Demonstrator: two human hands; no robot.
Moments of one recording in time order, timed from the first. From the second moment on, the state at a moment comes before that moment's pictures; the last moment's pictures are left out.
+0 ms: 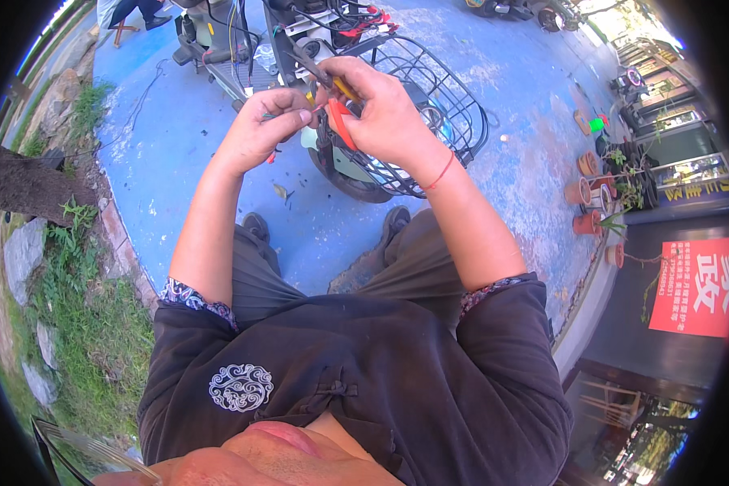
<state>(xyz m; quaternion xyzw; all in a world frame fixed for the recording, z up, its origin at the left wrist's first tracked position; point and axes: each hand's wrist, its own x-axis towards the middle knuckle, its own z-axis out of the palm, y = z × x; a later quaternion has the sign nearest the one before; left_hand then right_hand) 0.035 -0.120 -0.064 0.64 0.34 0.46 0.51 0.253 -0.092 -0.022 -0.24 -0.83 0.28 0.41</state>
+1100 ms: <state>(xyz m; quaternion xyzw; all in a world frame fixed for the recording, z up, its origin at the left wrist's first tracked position) 0.029 -0.119 -0.067 0.60 0.25 0.43 0.63 0.253 -0.105 -0.017 -0.22 -0.82 0.35 0.39</state>
